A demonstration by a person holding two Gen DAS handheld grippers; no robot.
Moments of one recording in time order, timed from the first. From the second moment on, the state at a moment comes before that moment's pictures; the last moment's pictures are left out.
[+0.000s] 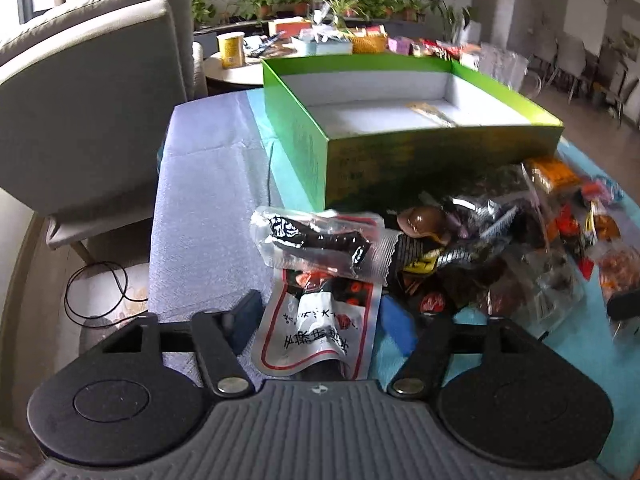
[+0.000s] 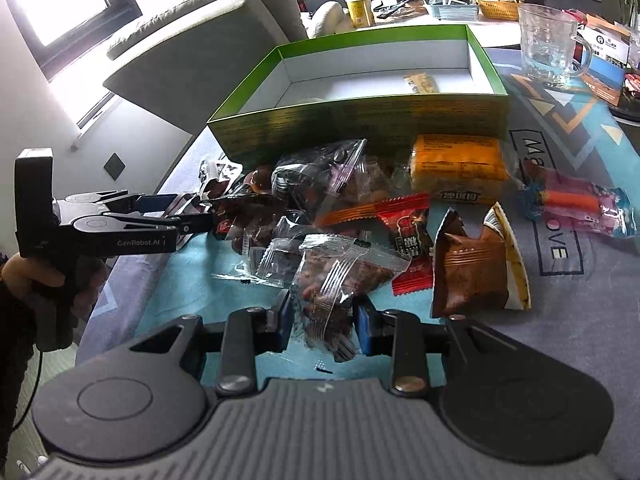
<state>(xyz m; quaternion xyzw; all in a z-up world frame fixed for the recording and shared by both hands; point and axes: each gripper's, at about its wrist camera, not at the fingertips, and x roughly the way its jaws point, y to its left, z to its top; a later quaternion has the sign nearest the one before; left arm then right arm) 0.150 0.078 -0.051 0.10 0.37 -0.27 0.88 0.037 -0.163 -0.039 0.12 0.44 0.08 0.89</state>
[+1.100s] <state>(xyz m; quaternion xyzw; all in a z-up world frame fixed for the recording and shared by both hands) 0.053 -0.005 0.052 0.05 0.20 -0.30 0.93 0.020 -0.204 0.007 0.15 0.31 0.06 0.94</state>
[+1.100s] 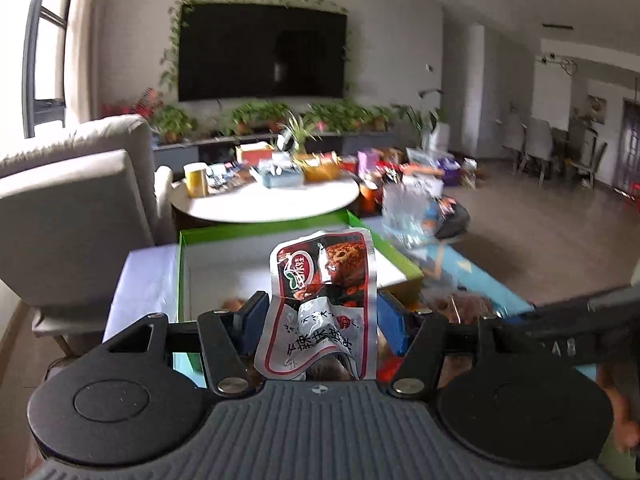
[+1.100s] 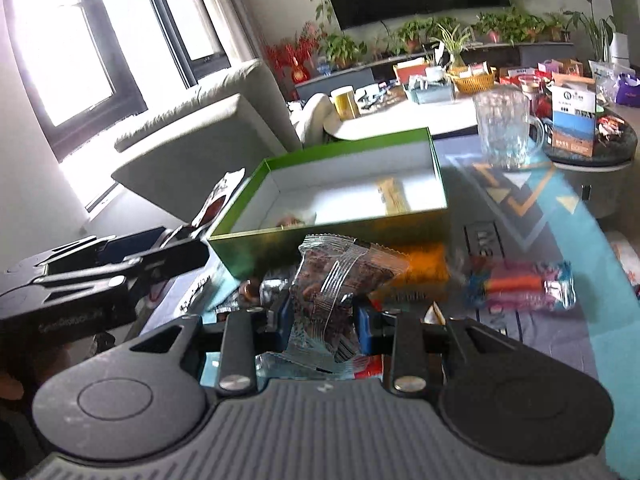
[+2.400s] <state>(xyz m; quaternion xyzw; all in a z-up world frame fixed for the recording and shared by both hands) 0.175 -0.052 0.030 0.01 0.25 -0.20 0.95 0.146 -0.220 0.010 0.13 0.27 0.04 0.95</state>
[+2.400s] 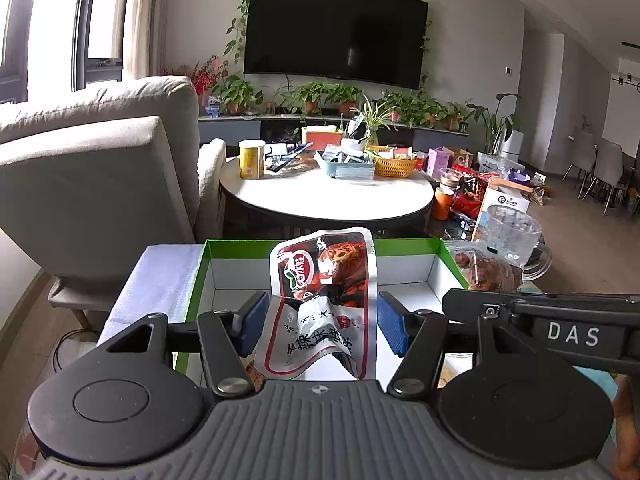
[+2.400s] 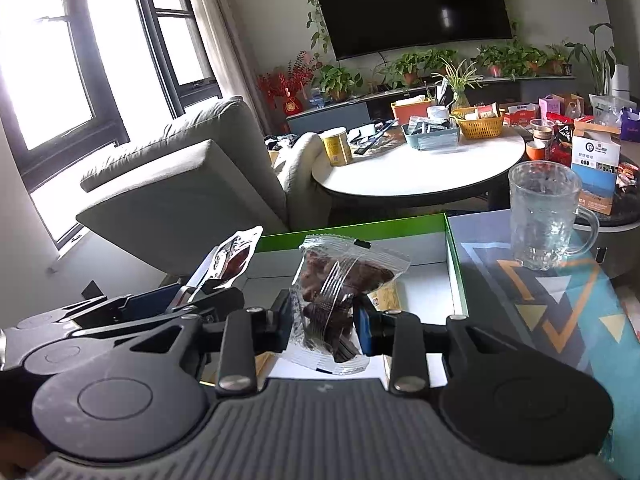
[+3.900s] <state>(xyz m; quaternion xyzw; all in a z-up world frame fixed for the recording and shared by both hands) 0.161 -0.040 0.003 0.02 0.30 -0.18 0.94 0.145 -0.215 -0.025 0.11 0.32 -0.02 0.94</state>
